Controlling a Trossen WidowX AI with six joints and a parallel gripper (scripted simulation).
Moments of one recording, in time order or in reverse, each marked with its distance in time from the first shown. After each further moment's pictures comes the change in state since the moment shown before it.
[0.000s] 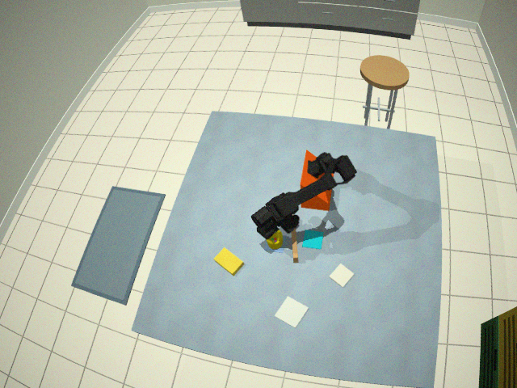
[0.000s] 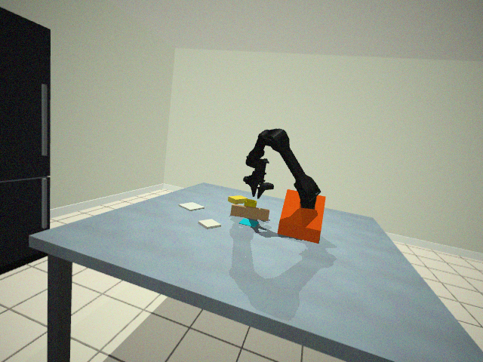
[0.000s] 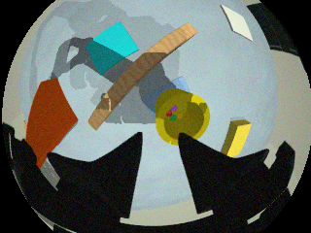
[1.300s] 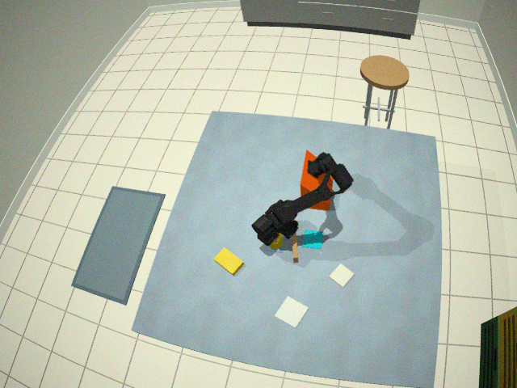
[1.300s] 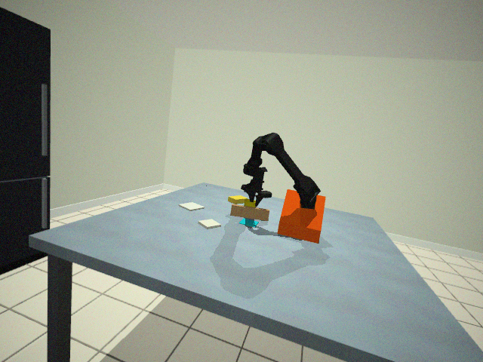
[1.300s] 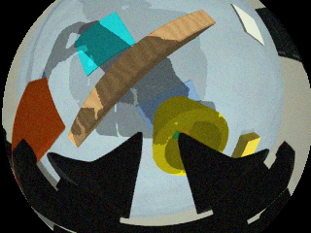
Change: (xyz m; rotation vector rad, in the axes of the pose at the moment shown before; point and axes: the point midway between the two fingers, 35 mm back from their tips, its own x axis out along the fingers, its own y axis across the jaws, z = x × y) arm 0.049 -0.003 0.002 -0.037 -0.036 0.021
